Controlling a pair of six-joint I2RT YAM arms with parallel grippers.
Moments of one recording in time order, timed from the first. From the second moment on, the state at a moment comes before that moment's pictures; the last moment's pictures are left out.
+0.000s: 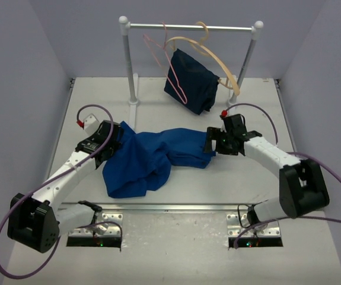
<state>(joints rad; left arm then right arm) -0.32 1.11 0.76 -0.56 -0.54 -0.95 0.32 1.40 0.78 -0.35 -0.08 0.38</state>
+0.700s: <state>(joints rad) -0.32 1.09 0.81 -0.63 -0.56 -0.86 0.27 1.51 0.81 -0.26 -0.18 0.46</state>
